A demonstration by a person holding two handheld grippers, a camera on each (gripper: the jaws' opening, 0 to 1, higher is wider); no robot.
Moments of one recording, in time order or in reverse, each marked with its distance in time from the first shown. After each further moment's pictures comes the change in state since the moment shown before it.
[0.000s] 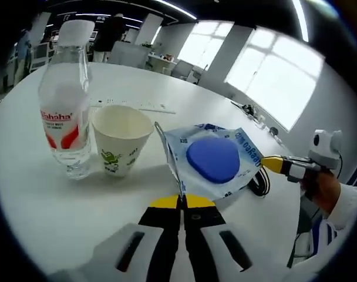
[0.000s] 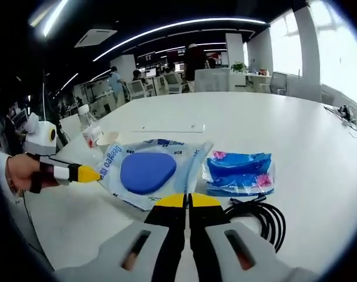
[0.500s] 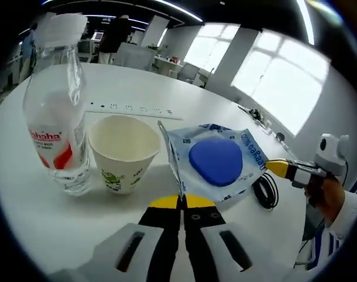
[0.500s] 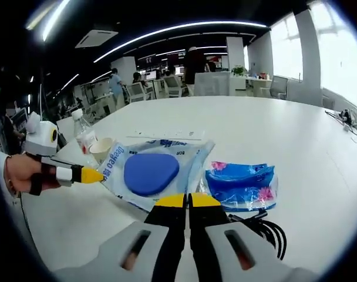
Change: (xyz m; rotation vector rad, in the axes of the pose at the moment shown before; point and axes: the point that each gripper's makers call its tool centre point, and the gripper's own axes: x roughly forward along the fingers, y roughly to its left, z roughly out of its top) left arm 0.021 0.011 0.018 -0.019 -0.025 0.043; right arm 0.021 -0.008 0.014 -0.012 -0.023 -0.004
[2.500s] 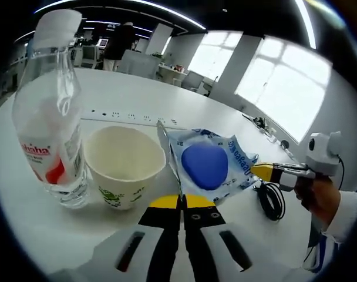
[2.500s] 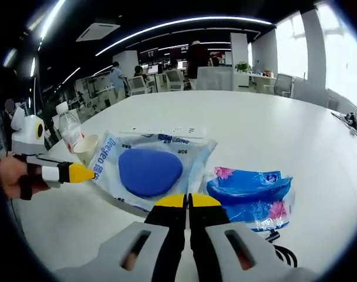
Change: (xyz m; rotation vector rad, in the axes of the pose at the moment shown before) left arm 0.015 0.006 0.012 -0.008 -0.067 0.025; right arm 0.049 -0.005 -0.001 -0.024 0.040 0.011
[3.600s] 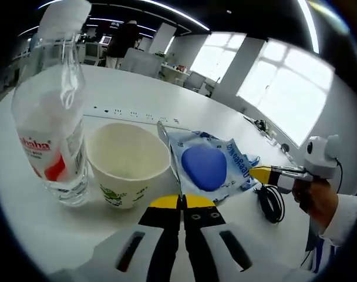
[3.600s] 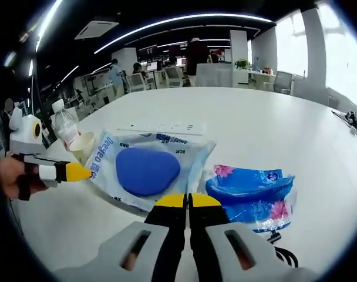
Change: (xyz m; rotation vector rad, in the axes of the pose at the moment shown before) left arm 0.000 0.003 -0.002 -0.039 0.002 0.002; right arm 0.007 -0.003 -0.005 0.002 0.027 -0.008
